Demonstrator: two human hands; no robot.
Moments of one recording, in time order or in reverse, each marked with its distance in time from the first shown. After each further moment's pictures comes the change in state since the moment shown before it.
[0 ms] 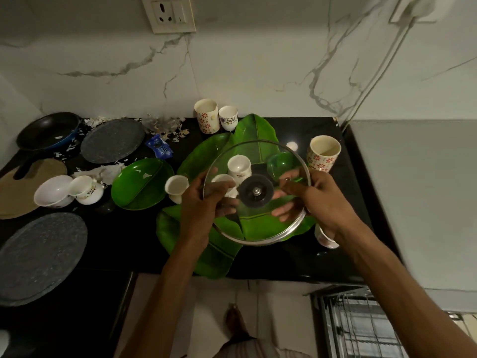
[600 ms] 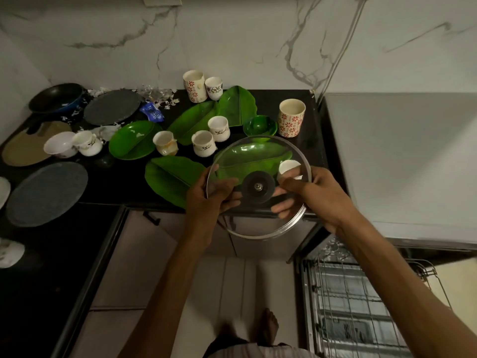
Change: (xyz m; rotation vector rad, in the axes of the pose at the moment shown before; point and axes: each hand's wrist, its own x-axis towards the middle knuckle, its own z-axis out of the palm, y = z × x) left_hand -0.157 -0.065 0.040 -0.059 -0.015 0.014; right_hand -0.153 0.036 -0.064 -0.041 -0.020 0.063
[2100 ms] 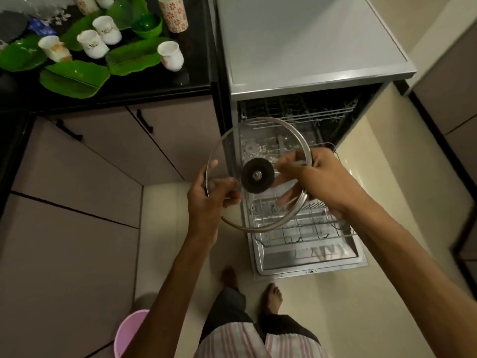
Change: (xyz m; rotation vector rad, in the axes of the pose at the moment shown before) left_hand -0.384 -0.188 0.126 0.068 -0.156 -0.081; right_hand -0.386 0.146 -0.192 -0.188 0.090 0.022
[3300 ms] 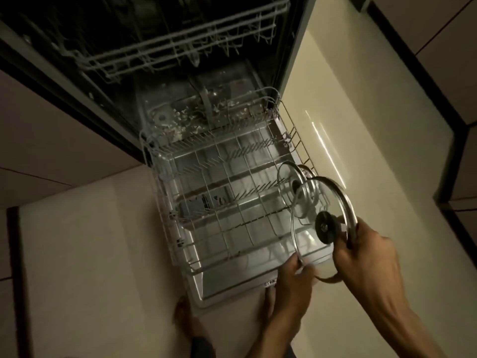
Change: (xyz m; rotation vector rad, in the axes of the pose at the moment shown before) left_hand 0.003 -0.493 0.234 0.328 -0.360 -0.835; right_hand 0.050 0.423 -0.181 -0.594 0.644 0.455
